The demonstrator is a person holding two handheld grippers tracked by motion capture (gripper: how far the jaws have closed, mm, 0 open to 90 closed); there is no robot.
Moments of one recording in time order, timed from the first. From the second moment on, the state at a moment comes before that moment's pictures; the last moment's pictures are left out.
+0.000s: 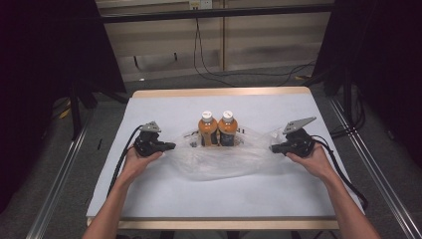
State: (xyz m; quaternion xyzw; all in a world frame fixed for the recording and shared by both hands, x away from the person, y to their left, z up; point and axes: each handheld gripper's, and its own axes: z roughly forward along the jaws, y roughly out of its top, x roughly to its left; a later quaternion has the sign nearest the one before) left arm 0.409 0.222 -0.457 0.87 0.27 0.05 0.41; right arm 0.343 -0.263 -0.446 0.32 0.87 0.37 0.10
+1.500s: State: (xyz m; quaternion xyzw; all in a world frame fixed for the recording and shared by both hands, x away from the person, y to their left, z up) left arm 0.391 0.115 -0.460 0.89 0.21 -0.01 0.40; right arm 0.402 -0.183 -0.428 0.30 0.88 0.35 0.06
